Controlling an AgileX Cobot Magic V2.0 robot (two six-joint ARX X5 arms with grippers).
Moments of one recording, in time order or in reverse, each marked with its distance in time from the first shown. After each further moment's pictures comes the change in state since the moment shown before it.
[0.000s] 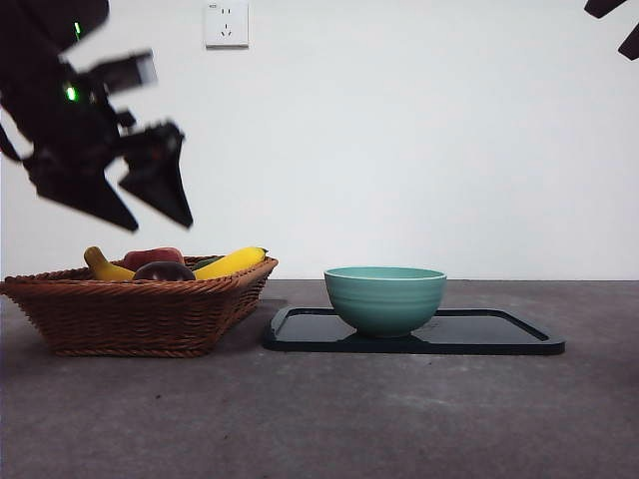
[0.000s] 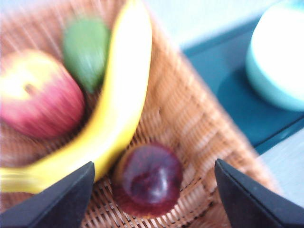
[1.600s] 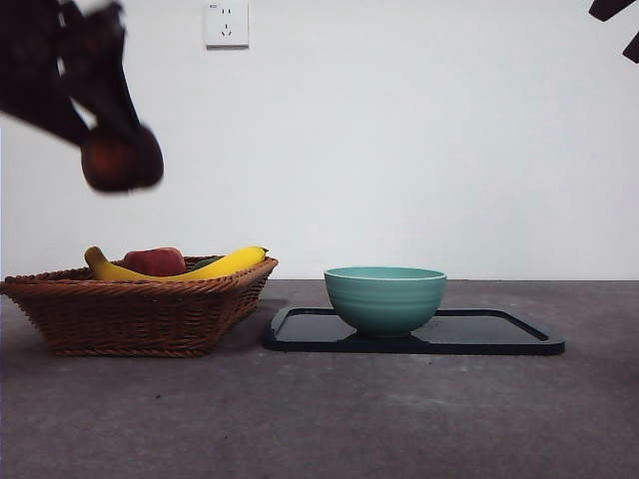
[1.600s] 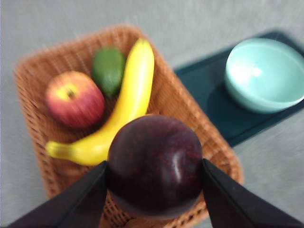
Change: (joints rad) left arm 0.023 -0.210 0.012 -0.193 0.000 0.009; right arm 0.000 0.000 0.000 -0.013 0.000 0.000
